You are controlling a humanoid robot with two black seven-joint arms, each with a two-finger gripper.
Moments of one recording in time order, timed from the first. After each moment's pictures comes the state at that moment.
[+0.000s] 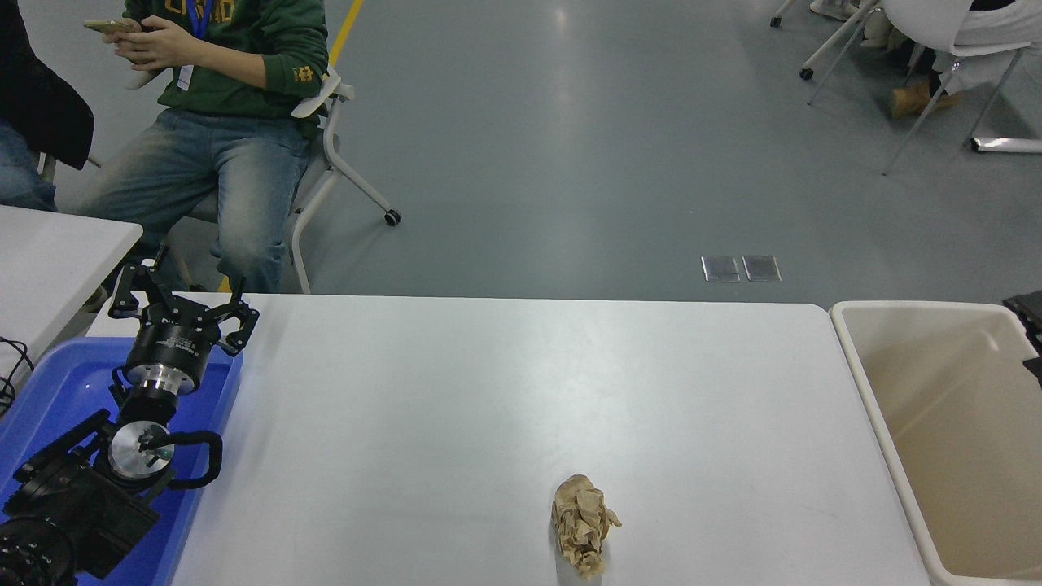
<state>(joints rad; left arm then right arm) -0.55 0.37 -0.86 -0.44 -0.20 -0.59 -0.48 0.65 -0.65 0.51 0.42 -0.36 0.08 0.41</state>
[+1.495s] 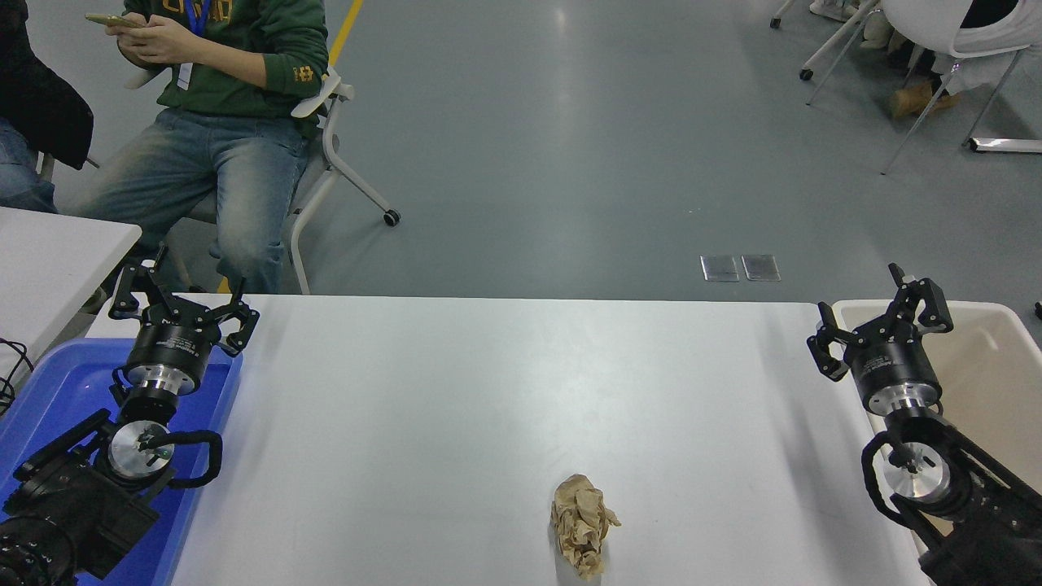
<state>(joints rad) -0.55 0.37 -0.86 -0.44 -0.20 -0.59 -0.48 0.43 -0.31 1.00 0.71 -0.15 0.17 0.53</state>
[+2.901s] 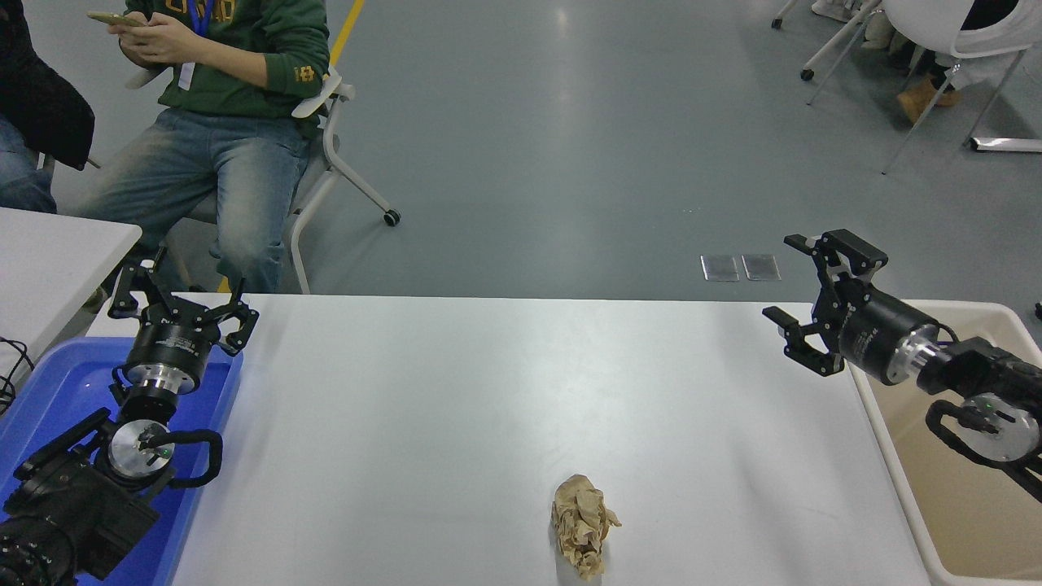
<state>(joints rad) -0.55 0.37 -0.86 -0.44 -0.20 -0.59 -0.48 0.59 -0.79 0.59 1.30 -0.39 0.20 0.12</state>
